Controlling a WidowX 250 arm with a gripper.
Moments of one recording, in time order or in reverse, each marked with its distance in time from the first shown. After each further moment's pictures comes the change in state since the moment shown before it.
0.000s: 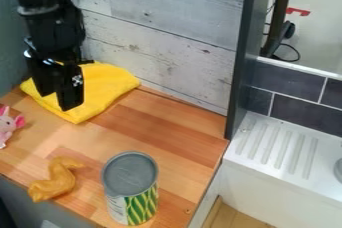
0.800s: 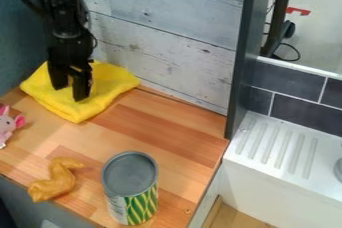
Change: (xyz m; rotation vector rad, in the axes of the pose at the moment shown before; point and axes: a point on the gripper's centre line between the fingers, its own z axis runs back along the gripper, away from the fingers) arm 0.075 0.140 -0.080 0.150 0.082 0.166
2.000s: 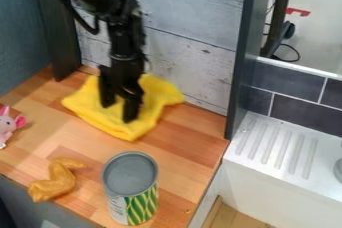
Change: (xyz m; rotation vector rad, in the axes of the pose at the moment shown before) arm 0.011 -0.081 -0.011 0.061 0.014 -0.081
